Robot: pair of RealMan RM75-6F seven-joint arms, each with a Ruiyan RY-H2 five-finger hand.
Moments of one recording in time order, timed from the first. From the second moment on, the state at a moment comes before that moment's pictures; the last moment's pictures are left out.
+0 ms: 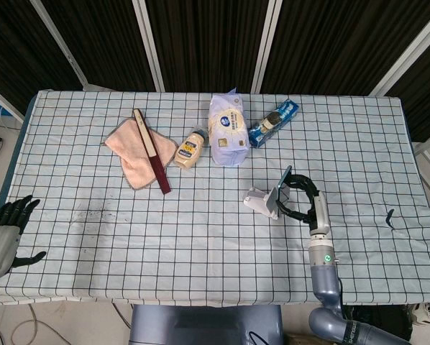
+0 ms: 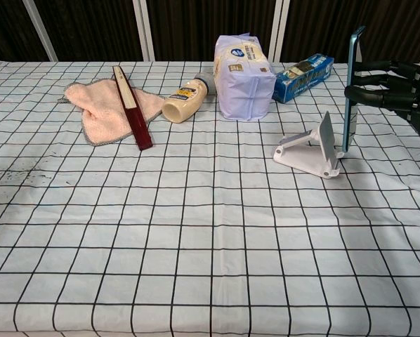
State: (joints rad) left arm -0.15 -1.07 -0.01 -1.68 1.45 1.35 0.04; right arm 0.36 -1.73 0.41 -1.48 -1.15 1.20 0.60
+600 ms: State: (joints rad) left arm -0.16 -1.06 -0.01 -1.68 1.44 1.33 0.03; right arm 0.36 -1.84 0.39 -1.33 -1.20 1.25 0.73
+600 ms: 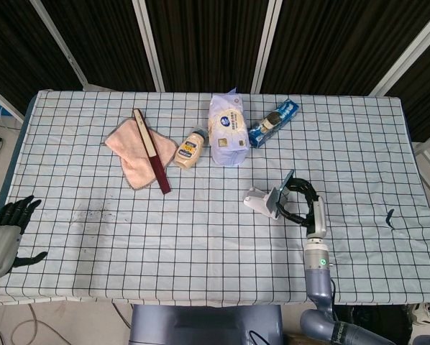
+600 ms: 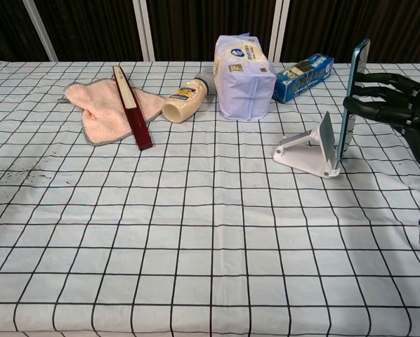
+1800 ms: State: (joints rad) left arm -0.16 -1.06 -0.01 -1.69 1.43 1.32 0.03; right arm 0.37 -1.94 0.38 -1.13 -1.22 1.23 0.83
